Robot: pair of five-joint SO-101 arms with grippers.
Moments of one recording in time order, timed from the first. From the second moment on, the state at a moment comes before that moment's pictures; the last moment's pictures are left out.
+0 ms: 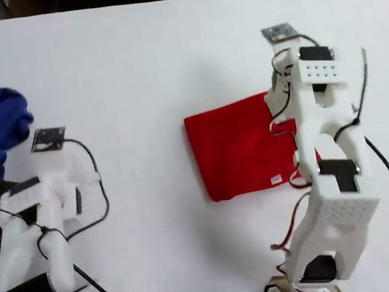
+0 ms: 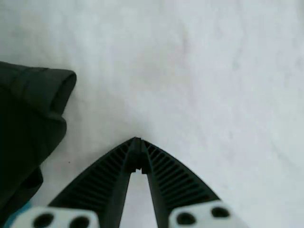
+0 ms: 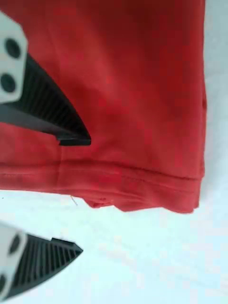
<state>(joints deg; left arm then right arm) -26.5 -12.0 53.9 45.9 -18.8 4.2 24.5 -8.0 77.9 20.4</state>
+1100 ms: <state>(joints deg) -27.7 -12.4 54.5 45.1 -15.3 9.2 43.1 -26.6 86.0 29.4</state>
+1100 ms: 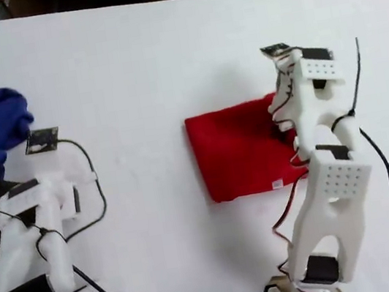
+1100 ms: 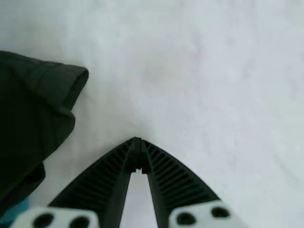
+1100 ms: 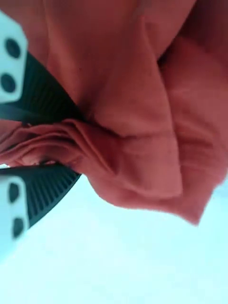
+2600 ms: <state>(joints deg) -27.9 -12.5 55.1 44.2 -15.3 29.8 64.8 -60.5 52.6 38.5</state>
